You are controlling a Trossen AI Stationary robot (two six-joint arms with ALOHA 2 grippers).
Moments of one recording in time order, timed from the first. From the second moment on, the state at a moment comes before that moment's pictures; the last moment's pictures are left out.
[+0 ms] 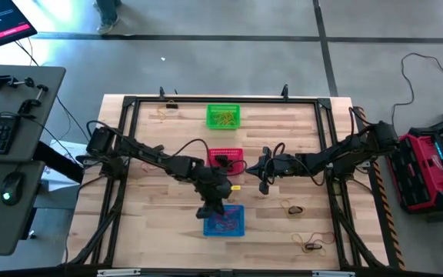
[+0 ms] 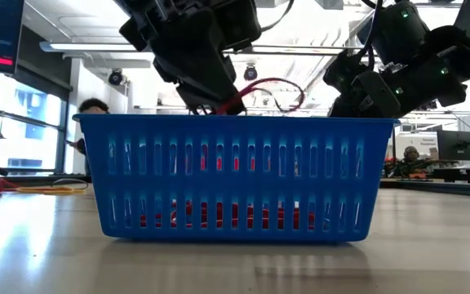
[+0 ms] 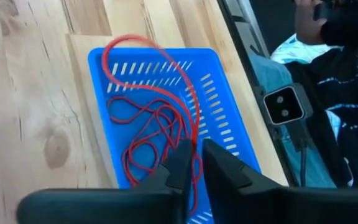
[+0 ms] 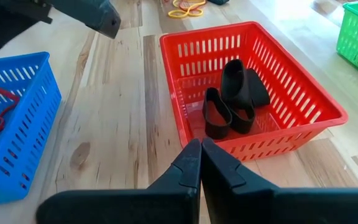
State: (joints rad) left arm -0.18 1.85 1.15 -0.14 0.49 -0.19; right arm 0.10 1.51 0.40 0.64 0.16 0.18
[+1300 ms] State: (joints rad) left arm -0.22 1.49 0.72 0.34 0.06 0.04; right arm 0.10 1.51 0.40 0.67 0.14 0.18
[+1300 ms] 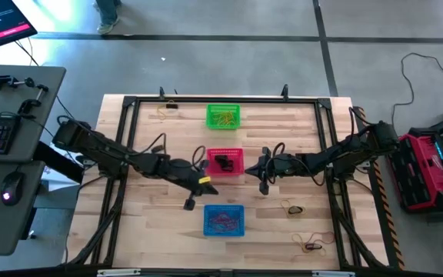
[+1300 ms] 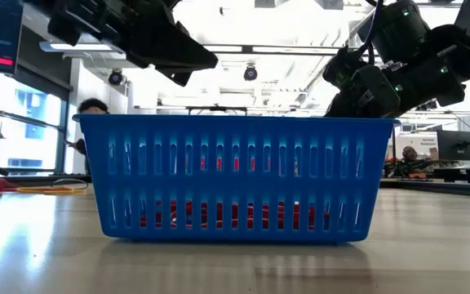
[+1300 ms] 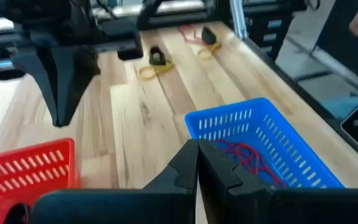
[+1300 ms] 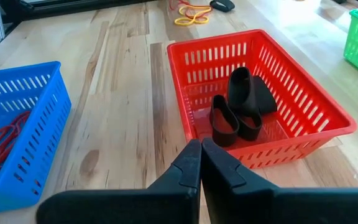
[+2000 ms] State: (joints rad) left arm -0.20 1.47 0.45 0.77 0.03 0.04; right arm 0.11 1.51 0.48 0.51 0.04 0.29
